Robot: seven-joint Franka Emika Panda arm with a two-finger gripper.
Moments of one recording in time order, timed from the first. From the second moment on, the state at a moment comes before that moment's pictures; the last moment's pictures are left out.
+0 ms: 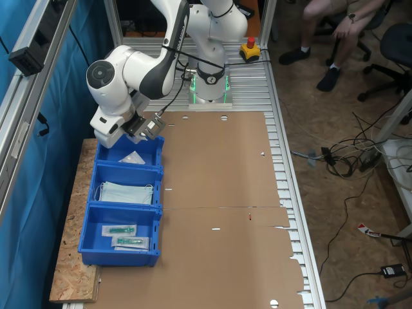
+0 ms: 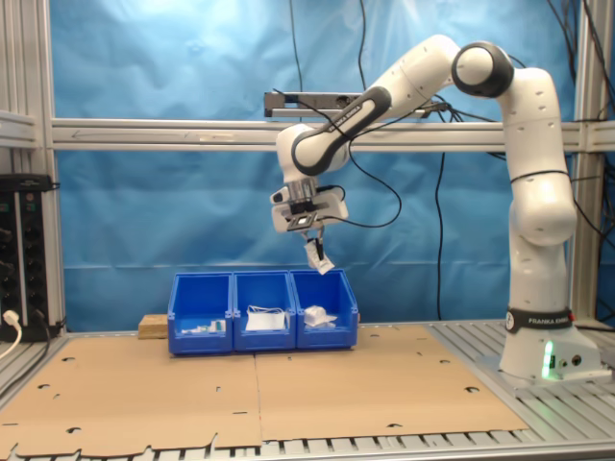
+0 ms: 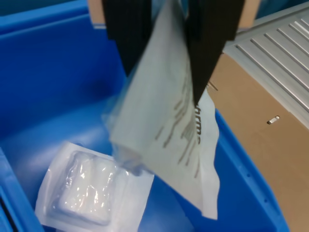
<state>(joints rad) -0.32 0.14 -0.26 -2.06 -0.05 2.00 -0.68</state>
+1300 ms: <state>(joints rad) -0.32 0.14 -0.26 -2.08 -0.05 2.08 -0.68</state>
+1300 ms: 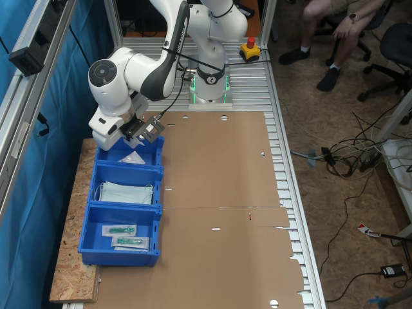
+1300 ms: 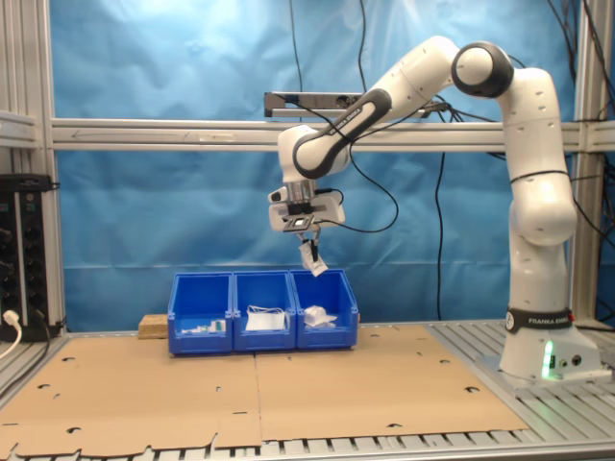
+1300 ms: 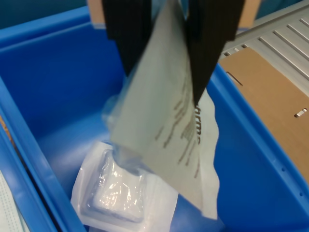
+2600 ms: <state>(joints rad) -0.23 0.04 -0.27 -2.08 -0.05 2.09 -0.68</state>
